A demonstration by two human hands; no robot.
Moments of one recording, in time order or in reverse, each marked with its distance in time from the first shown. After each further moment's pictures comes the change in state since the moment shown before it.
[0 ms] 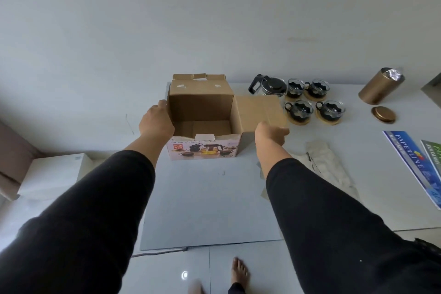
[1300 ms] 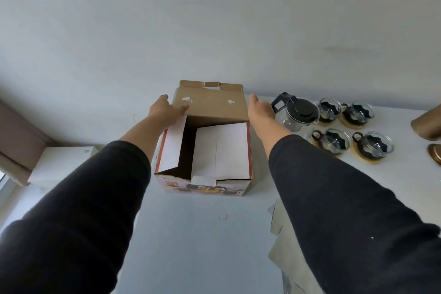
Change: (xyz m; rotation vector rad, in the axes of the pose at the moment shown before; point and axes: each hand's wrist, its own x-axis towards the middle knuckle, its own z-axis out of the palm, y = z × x) left_hand 0.133 0.030 0.020 -0.484 -0.205 -0.305; right_hand 0.097 -0.091 0.126 -0.503 -0.406 -0.305
